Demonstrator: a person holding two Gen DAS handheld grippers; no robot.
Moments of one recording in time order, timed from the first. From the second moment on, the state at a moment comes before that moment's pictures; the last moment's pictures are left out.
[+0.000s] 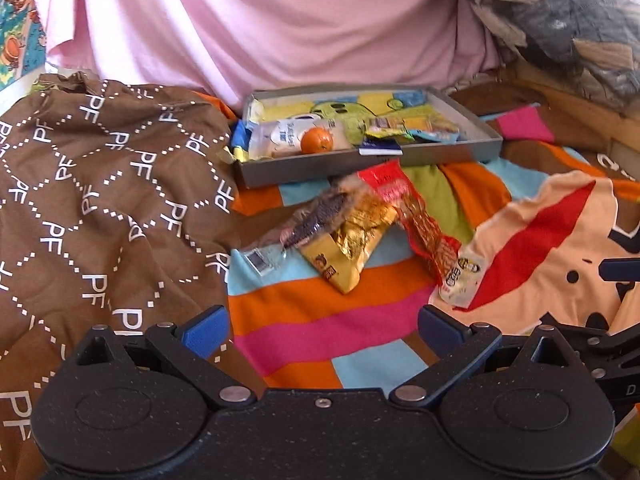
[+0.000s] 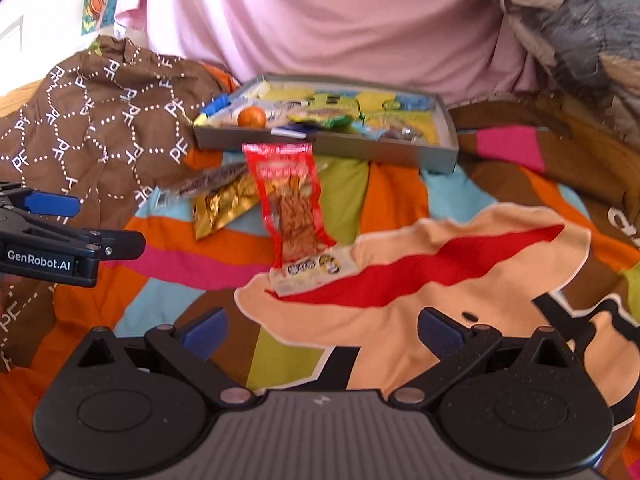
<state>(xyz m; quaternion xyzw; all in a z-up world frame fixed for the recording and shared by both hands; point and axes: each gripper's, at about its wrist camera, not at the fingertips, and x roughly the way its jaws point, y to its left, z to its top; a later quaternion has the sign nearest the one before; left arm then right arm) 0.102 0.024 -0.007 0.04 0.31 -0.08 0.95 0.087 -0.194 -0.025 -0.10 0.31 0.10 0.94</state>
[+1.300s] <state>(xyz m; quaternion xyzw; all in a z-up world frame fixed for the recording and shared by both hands) 0.179 0.074 -0.016 -0.05 0.29 -0.10 0.95 0.177 -0.172 -0.047 -0.11 0.35 0.15 0.92</state>
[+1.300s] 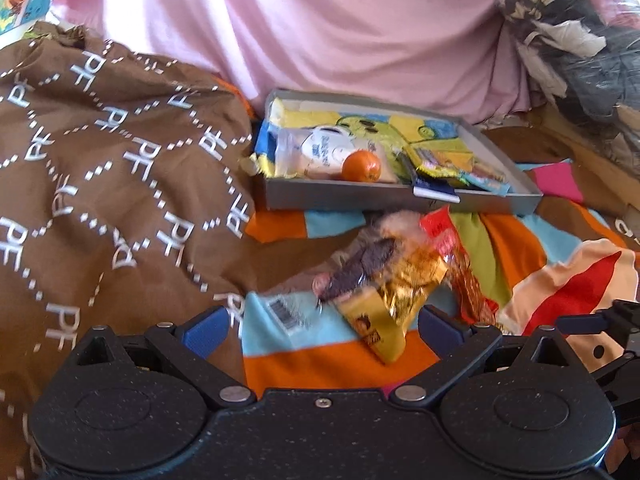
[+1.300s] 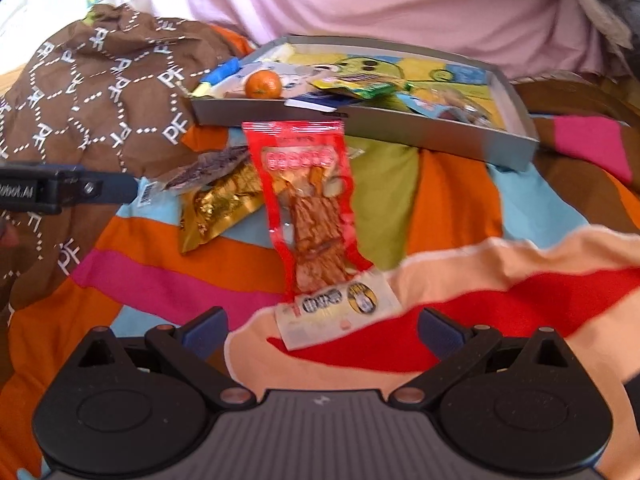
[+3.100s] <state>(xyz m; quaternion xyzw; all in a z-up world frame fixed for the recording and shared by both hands) 0.256 0.086 -0.044 -0.01 0.38 -0.24 0.89 0.213 -0.169 -0.059 -0.03 0.38 0.18 0.91</state>
